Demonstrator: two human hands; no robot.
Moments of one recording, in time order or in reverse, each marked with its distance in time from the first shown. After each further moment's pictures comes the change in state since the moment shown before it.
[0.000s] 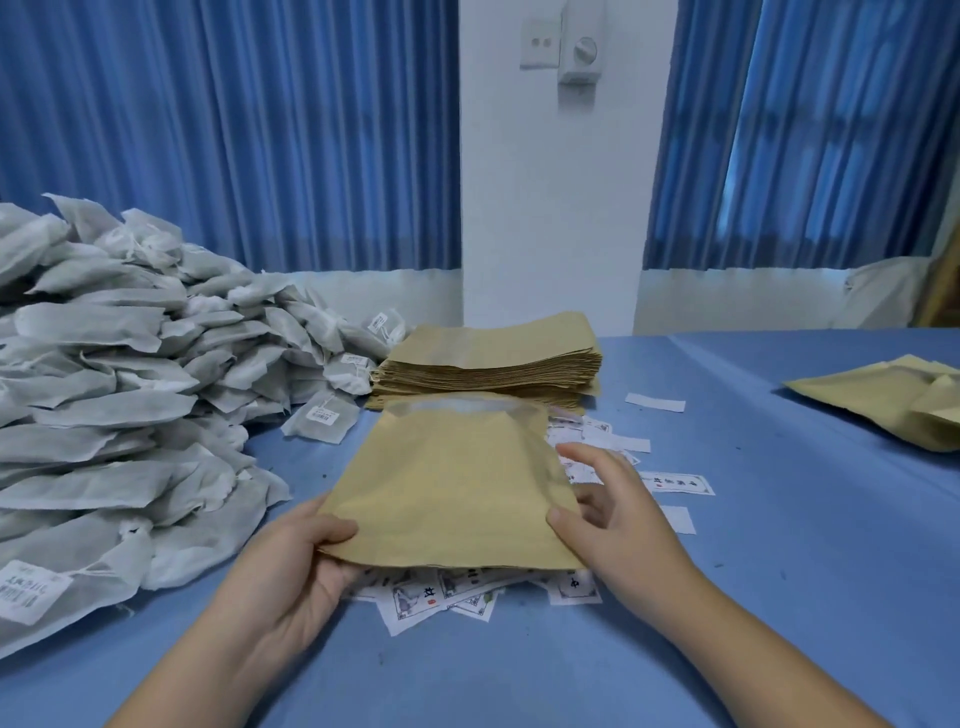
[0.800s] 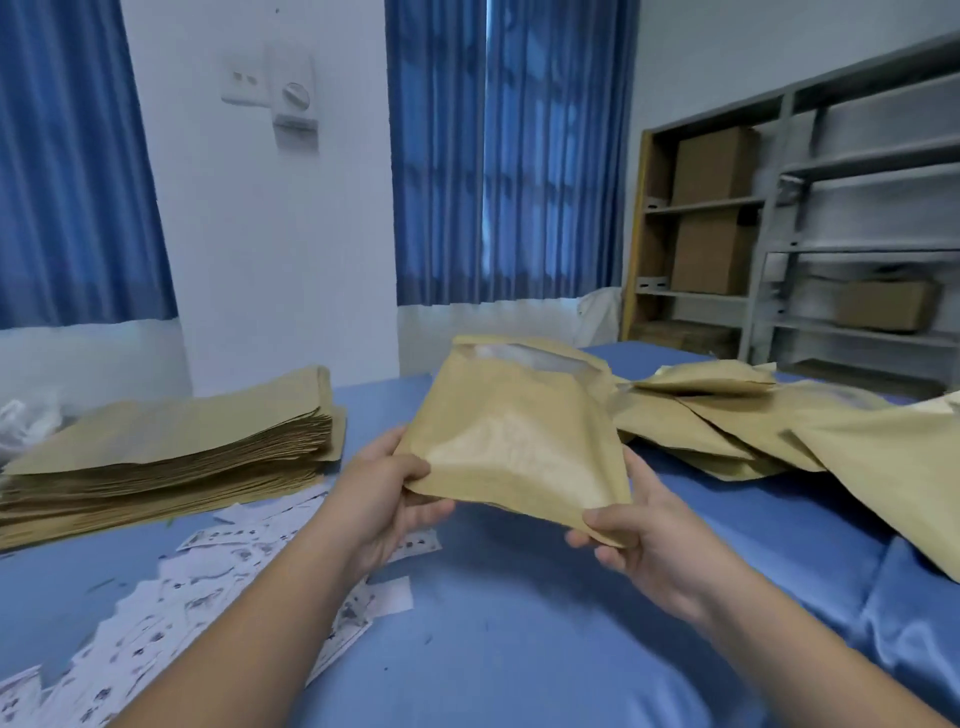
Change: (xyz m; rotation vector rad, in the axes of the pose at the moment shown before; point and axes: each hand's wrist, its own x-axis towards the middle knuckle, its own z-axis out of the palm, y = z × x) left_hand 0.092 -0.143 0.266 0.405 -0.513 -0.129; right_hand -0.055 -0.014 -0.248 0.383 0.327 0.266
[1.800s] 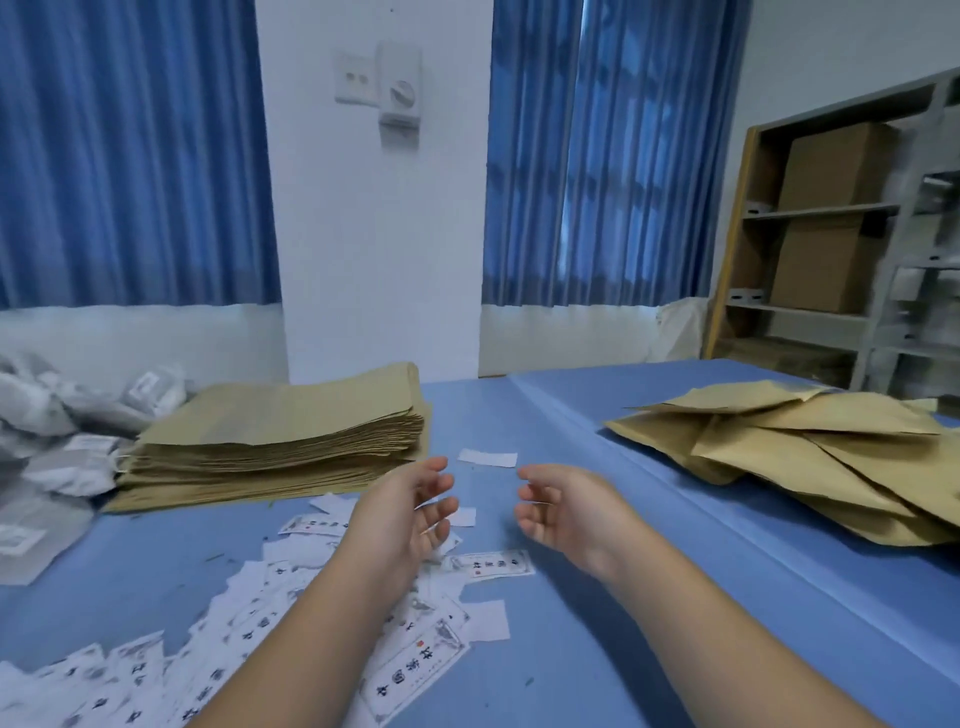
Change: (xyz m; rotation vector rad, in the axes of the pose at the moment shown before) left_hand 0.003 0.005 -0.055 -0.128 0.371 -0.043; right_hand 0.116 0.032 0.110 0.057 0.058 0.264
